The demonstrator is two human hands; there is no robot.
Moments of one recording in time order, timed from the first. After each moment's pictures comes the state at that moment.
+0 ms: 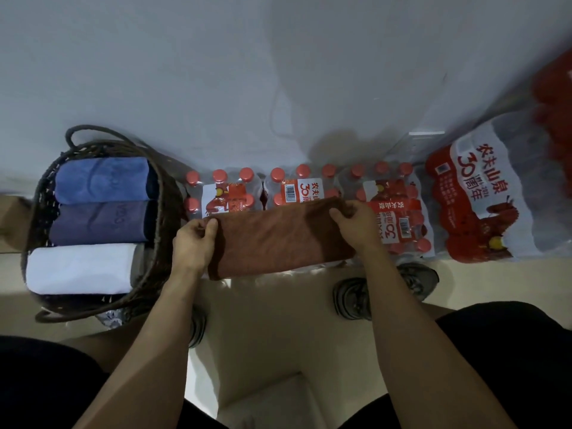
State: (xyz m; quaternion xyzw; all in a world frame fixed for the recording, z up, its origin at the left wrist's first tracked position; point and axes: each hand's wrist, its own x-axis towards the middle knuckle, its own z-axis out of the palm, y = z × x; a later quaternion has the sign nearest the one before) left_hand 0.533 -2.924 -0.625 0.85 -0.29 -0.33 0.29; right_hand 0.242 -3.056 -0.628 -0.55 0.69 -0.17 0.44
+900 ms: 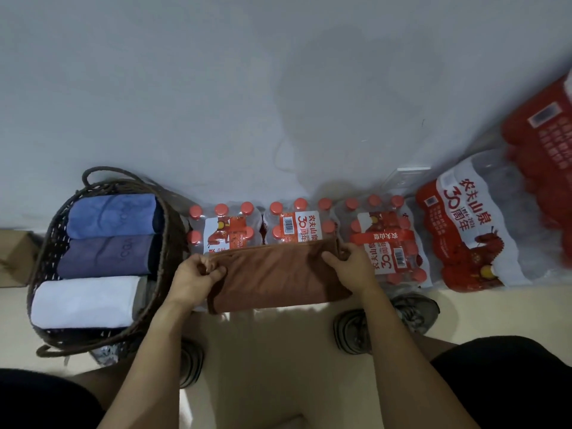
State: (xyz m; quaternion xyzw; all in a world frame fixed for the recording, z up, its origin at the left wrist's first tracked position) left_hand 0.538 -2.920 -0.612 0.81 -0.25 -0.43 0.30; right_hand 0.238 -3.032 -0.615 -0.54 0.67 -0.16 0.48
